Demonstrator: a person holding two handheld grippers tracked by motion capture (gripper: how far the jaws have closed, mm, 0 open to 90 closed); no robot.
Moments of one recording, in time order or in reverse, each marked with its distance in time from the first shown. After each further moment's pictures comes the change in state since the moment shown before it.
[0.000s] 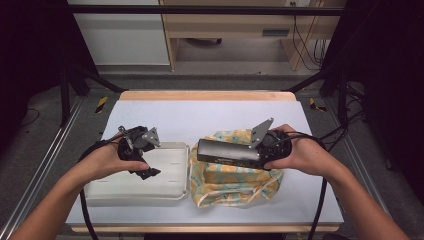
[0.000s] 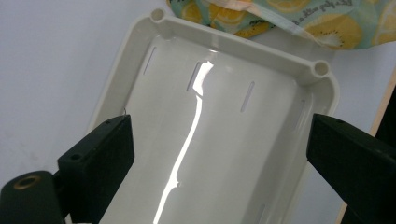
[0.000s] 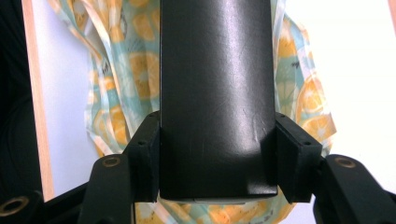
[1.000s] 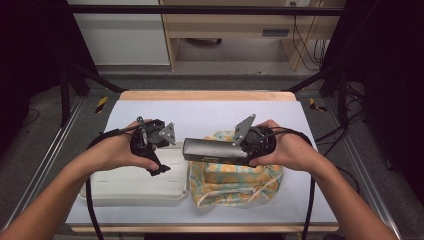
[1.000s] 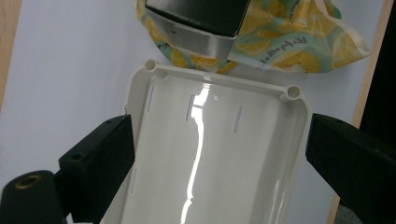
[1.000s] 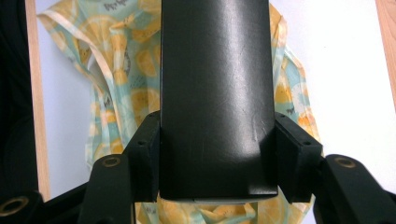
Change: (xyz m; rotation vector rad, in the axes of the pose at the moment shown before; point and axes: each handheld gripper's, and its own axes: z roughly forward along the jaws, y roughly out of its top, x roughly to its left) left arm -0.014 0.050 -0.023 0.025 -0.013 0.163; right arm 0.002 0.039 0.006 0.003 -0.001 -0.038
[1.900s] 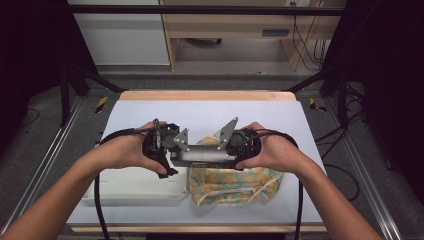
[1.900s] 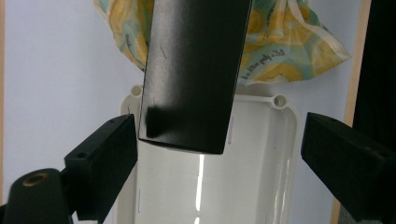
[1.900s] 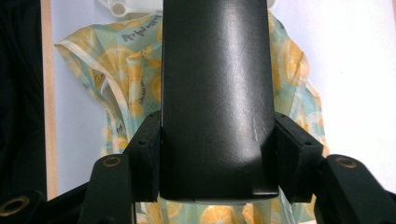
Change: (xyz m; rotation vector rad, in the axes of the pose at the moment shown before) left arm -0.011 0.026 0.008 0.039 -0.028 0.136; right arm 0.010 0.030 0.014 0.008 0.034 -0.044
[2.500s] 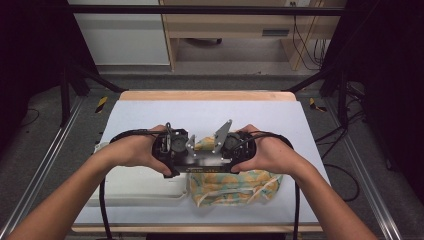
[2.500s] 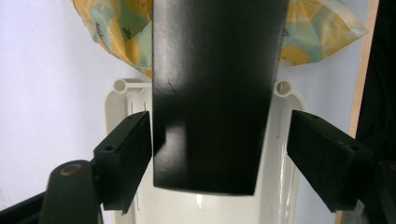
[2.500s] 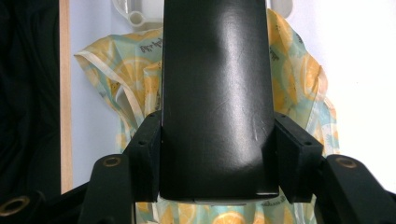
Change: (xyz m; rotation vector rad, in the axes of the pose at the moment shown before) left arm 0.003 0.011 0.023 0.105 -0.038 0.057; right arm 0.007 0.011 0.003 -0.003 0.034 -0.014
